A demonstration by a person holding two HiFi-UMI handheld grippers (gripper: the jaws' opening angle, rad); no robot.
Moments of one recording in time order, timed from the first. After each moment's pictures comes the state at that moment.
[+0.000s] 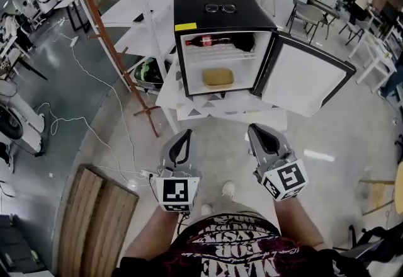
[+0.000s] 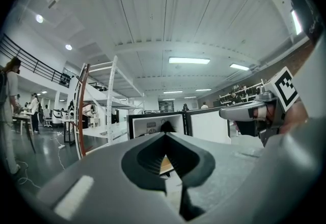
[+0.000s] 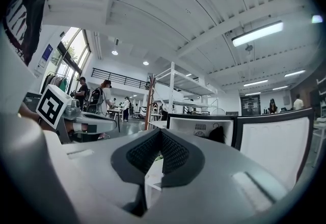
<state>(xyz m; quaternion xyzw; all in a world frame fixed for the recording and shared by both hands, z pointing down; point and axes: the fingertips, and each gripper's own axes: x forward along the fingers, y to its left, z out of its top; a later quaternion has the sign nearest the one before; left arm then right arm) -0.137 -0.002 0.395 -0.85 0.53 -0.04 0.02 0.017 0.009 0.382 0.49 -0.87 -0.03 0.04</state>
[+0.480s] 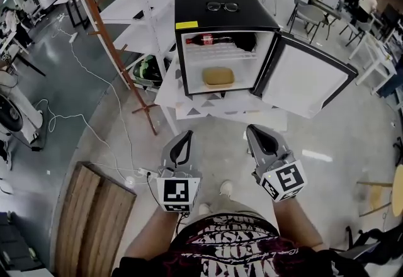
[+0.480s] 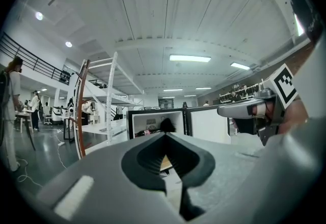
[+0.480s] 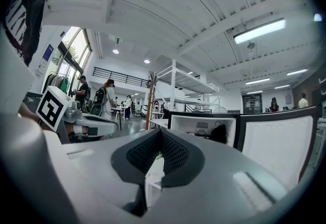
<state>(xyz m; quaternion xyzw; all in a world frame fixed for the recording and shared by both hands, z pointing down) -0.134 -0.008 0.407 -0.85 0.53 -0.04 0.01 0.013 0.002 0.387 0.48 -0.87 -0.02 0.04</state>
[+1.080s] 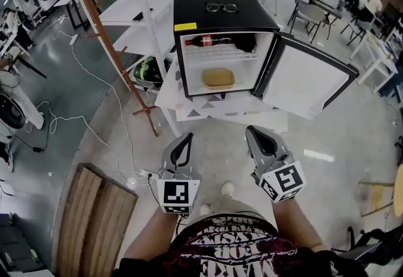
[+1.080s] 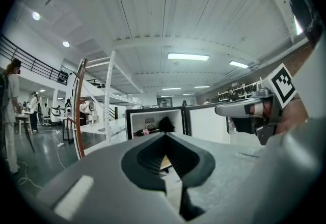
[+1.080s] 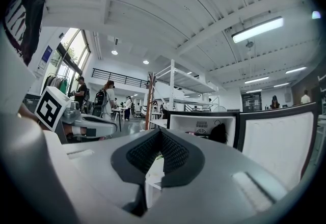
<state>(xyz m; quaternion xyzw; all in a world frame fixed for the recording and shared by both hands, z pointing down) -0.130 -0.011 0.411 -0.85 0.52 -0.05 0.01 0.016 -0.004 0.390 0.49 -0.87 -0.02 0.04</state>
